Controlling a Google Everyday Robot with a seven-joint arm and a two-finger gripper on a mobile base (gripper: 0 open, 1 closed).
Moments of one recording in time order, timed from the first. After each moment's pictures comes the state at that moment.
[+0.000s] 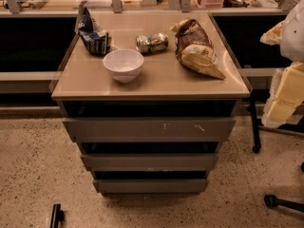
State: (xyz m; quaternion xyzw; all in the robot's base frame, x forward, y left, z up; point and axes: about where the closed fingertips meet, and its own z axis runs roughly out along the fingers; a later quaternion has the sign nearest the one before) arm 0.438 -0.217 0.976 -0.60 0.78 -0.03 0.16
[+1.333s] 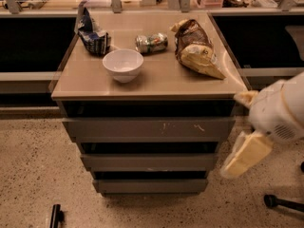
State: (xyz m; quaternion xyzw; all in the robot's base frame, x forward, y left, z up) arm 0.406 -0.176 0.862 -0.55 0.79 0.08 0.24
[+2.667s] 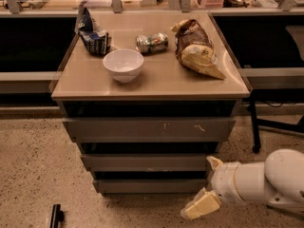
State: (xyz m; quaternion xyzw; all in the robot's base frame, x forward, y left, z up) arm 0.381 -0.128 0.653 -0.44 0.83 0.21 0.29
